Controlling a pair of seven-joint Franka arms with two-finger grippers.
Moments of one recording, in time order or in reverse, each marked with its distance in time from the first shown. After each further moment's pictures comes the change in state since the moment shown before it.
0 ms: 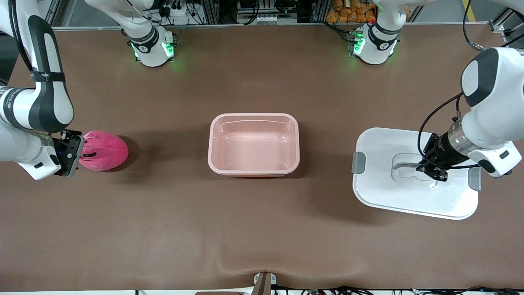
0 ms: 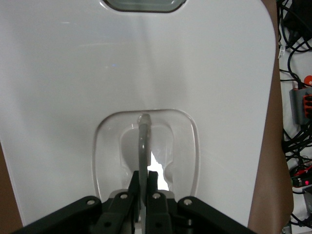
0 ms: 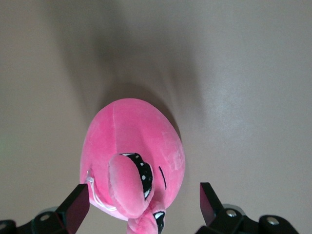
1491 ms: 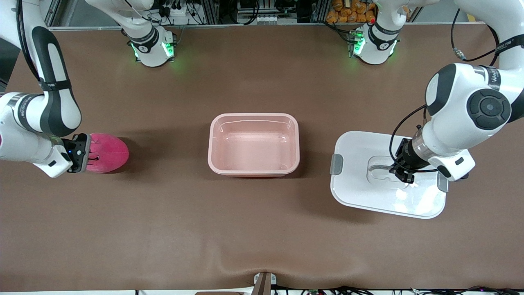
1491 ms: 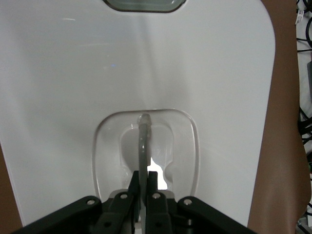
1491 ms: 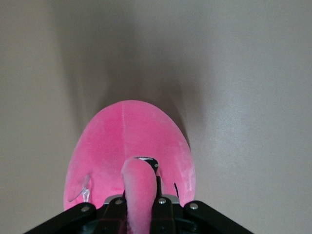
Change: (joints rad) left arm -0.078 0.040 -0.006 -0.044 0.000 0.073 -0.067; right arm -0.035 0.016 0.005 -0.094 0.078 0.105 -0.166
